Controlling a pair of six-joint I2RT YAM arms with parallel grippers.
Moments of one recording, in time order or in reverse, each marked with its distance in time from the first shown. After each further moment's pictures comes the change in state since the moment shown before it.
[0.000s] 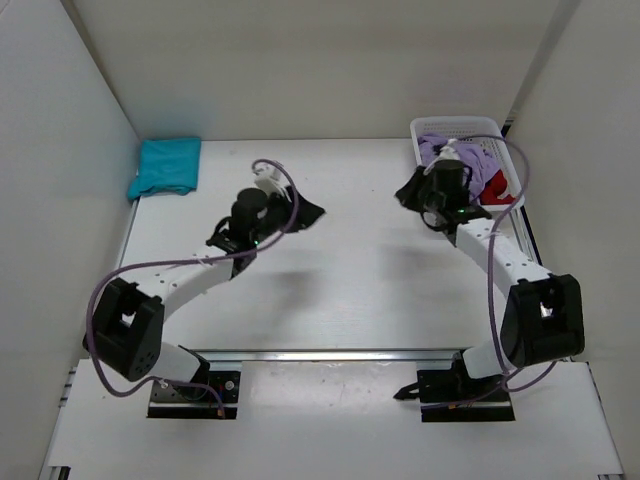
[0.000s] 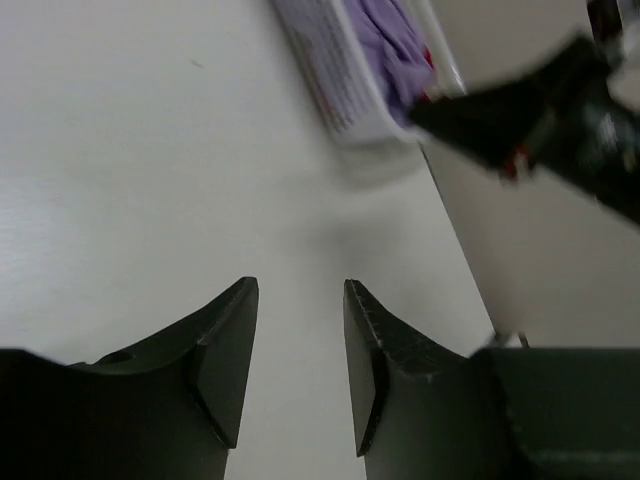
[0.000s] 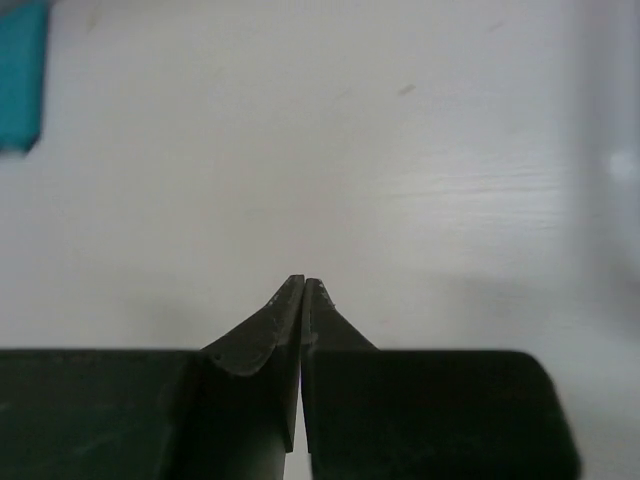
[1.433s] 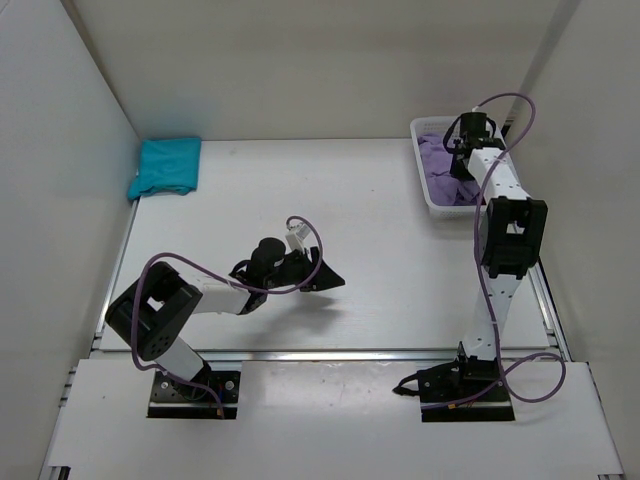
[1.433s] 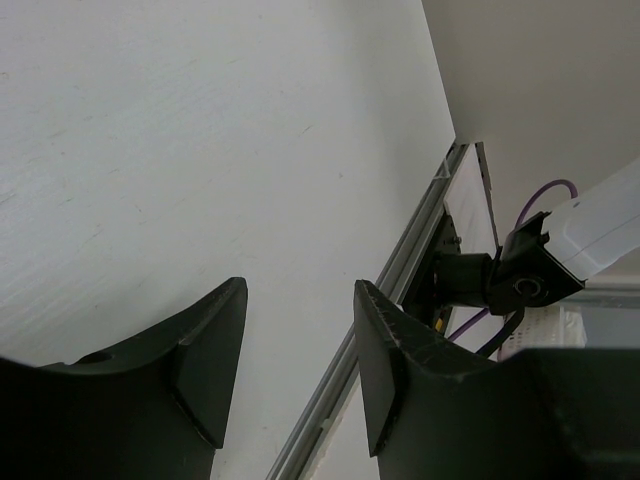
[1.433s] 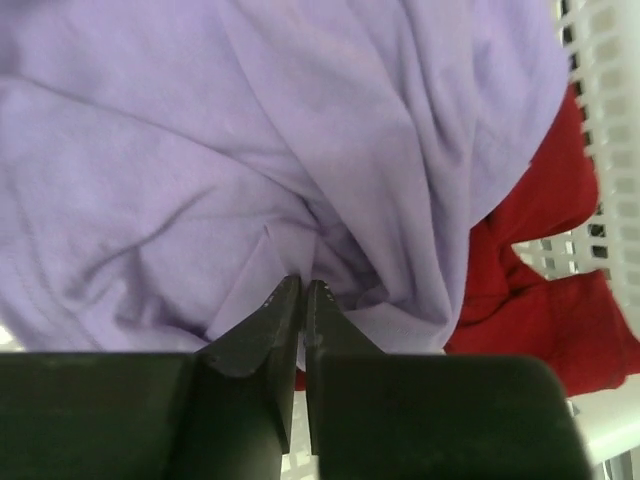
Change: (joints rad) left arm -0.256 0.121 -0.348 0.386 0.298 -0.124; right arm -0.322 0.711 0.898 -0.607 0.421 -0.389
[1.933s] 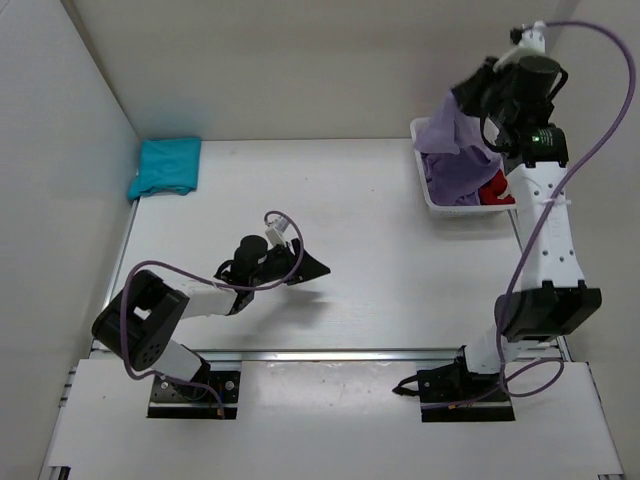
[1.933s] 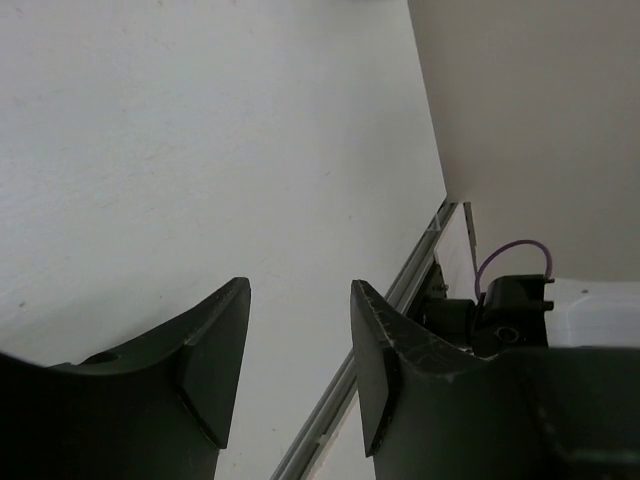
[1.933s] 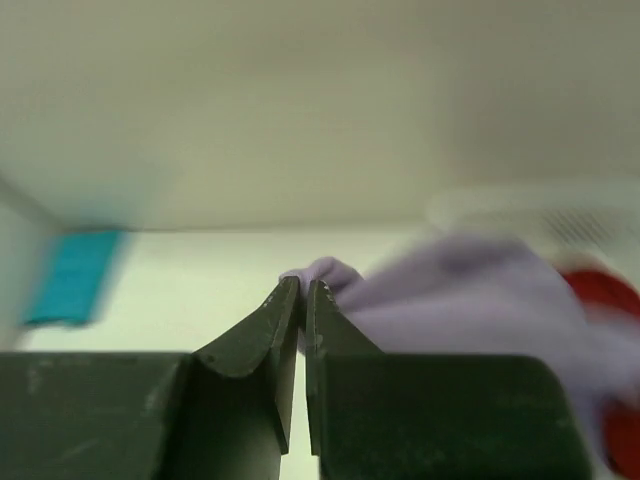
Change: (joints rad) left arm 0.098 -0.056 -0.050 0.015 -0.007 -0.056; right arm 0.028 -0.537 -0.014 0.142 -0.409 0.173
